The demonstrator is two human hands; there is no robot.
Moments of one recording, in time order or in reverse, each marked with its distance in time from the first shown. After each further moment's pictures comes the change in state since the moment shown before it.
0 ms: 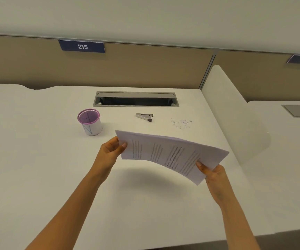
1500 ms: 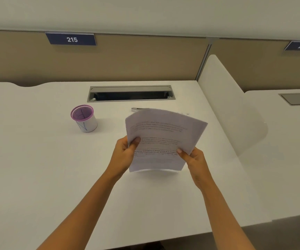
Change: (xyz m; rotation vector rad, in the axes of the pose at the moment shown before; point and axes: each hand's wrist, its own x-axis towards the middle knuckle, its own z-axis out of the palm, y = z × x) left_hand -0.006 0.010 0.057 0.051 -0.072 0.054; right_hand 0.015 -0.005 0.050 -0.032 -0.085 -0.054
